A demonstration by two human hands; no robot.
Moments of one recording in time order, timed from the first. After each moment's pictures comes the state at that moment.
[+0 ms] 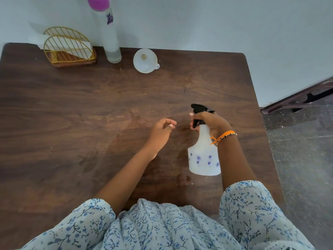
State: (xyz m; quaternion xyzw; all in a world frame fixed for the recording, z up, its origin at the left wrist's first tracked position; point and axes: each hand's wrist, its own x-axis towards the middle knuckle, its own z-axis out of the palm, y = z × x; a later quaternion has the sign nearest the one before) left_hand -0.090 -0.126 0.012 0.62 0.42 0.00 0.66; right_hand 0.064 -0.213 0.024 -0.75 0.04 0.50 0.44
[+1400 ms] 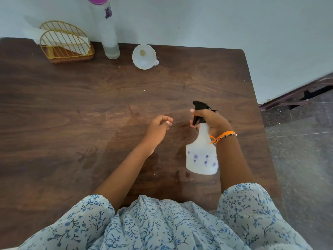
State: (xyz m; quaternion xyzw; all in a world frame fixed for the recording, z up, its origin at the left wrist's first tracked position) left_hand -0.093 -0.121 0.007 0.61 0.42 0.00 0.67; right_hand 0.050 -0.212 0.031 -0.72 0.09 0.47 0.50
